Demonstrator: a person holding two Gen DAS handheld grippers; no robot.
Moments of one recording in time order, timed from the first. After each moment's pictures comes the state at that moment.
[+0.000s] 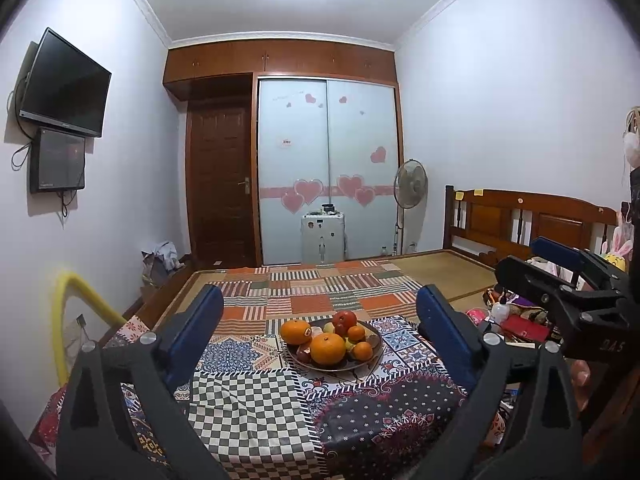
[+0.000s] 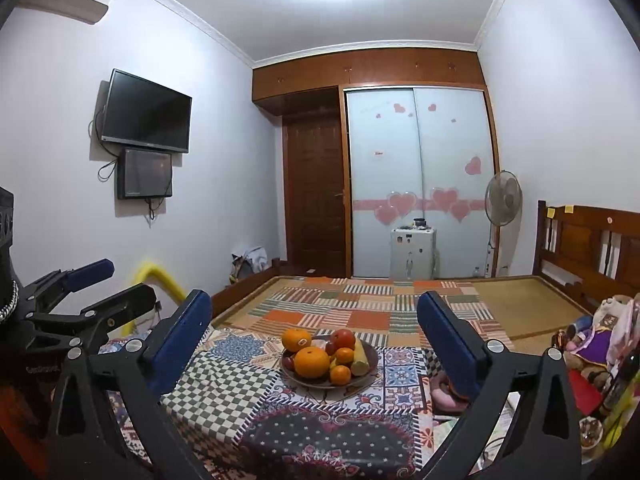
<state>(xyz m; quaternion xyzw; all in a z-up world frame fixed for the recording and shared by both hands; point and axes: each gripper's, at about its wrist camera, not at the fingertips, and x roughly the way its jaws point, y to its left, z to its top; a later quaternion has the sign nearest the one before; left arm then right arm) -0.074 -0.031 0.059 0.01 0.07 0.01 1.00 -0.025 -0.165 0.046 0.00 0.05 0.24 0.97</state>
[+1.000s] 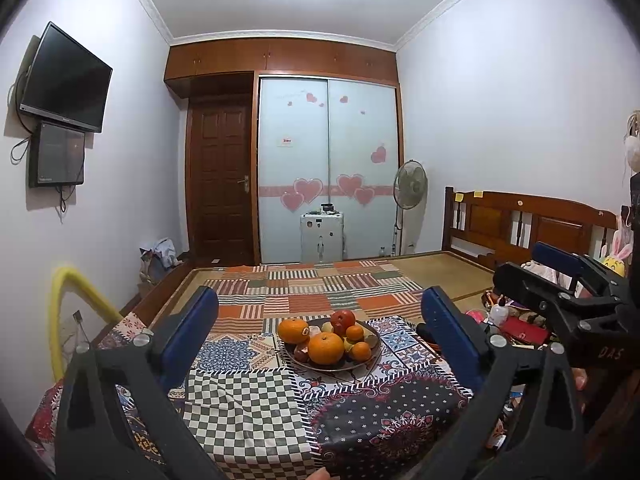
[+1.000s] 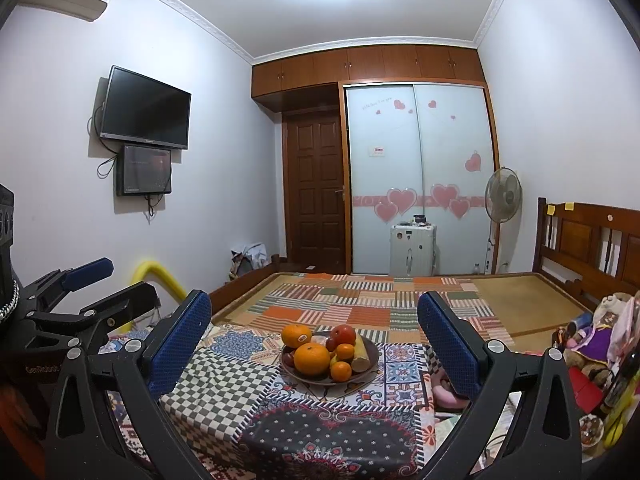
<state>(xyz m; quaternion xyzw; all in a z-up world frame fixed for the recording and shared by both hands) -0.073 -0.027 0.057 0.00 0.07 0.00 1.00 -0.024 -0.163 0.046 0.00 0.06 0.24 0.97</state>
